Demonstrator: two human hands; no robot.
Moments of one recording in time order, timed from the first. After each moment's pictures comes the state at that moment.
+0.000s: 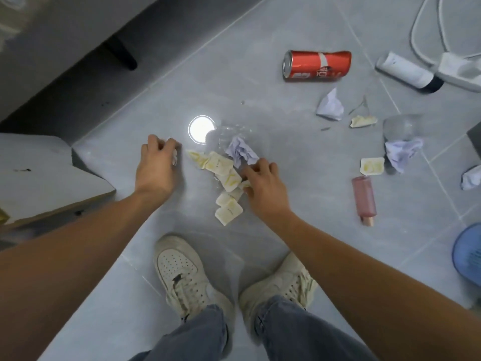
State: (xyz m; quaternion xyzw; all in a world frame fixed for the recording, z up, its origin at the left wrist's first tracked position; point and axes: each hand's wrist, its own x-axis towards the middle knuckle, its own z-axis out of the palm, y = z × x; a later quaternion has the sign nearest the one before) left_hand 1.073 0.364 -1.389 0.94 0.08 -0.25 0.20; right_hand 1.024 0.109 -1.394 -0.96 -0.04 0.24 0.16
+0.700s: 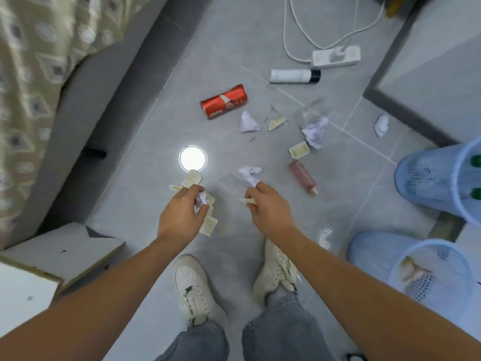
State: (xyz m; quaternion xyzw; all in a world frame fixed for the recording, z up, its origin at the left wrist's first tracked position) left_hand 1.069 0.233 -1.216 0.92 -0.08 -0.33 0.22; right_hand 0.988 0.023 -1.226 -0.94 0.13 0.19 0.27
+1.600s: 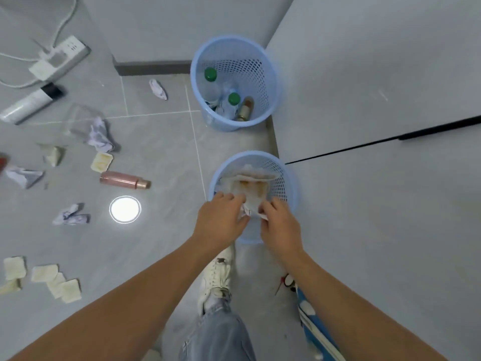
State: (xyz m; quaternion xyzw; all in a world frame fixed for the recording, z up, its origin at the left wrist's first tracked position) left_hand 0.764 -0.155 -1.145 0.72 -0.59 -0.36 0.11; right_hand 0.590 -0.199 -1.141 -0.83 0.52 0.05 0.19
